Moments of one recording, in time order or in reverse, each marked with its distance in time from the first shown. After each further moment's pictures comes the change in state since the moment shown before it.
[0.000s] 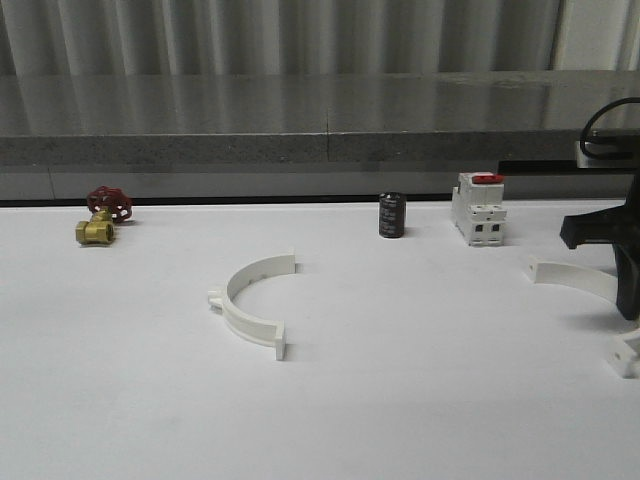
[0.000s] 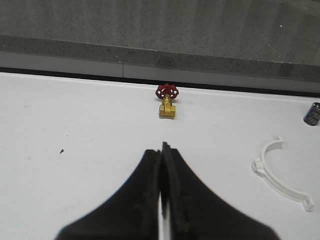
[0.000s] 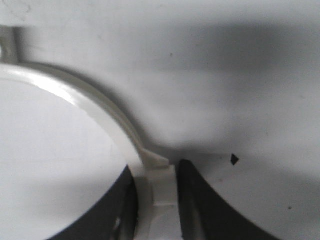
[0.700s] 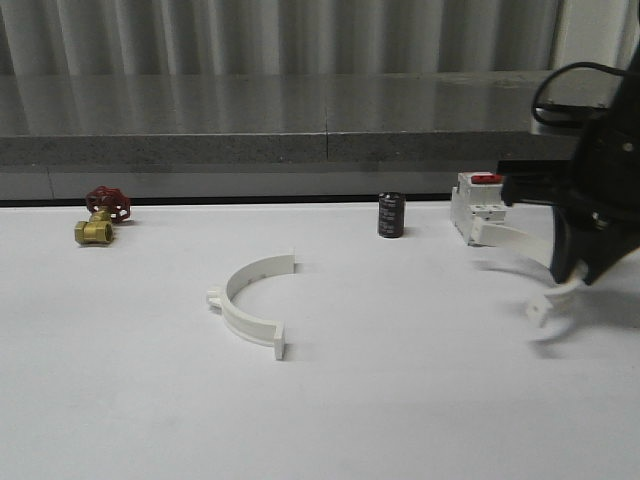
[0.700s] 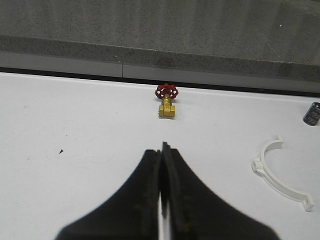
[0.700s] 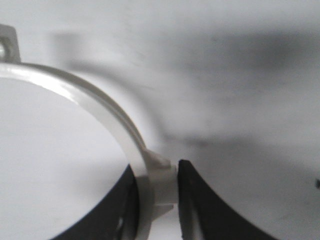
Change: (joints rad) left arm 0.000 0.000 0.000 0.000 0.000 0.000; right arm 0.101 0.009 -0.118 0.110 0.054 0.038
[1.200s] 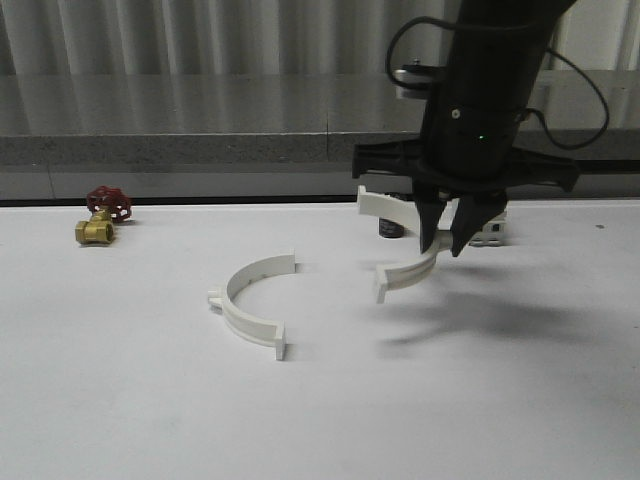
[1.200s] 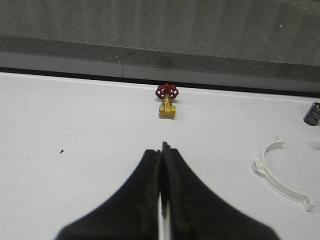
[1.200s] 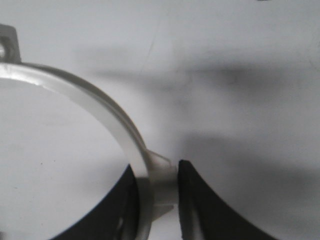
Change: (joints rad) left arm 0.000 0.000 0.000 0.000 0.000 0.000; right arm 0.344 0.038 -0.151 -0.247 0.067 0.521
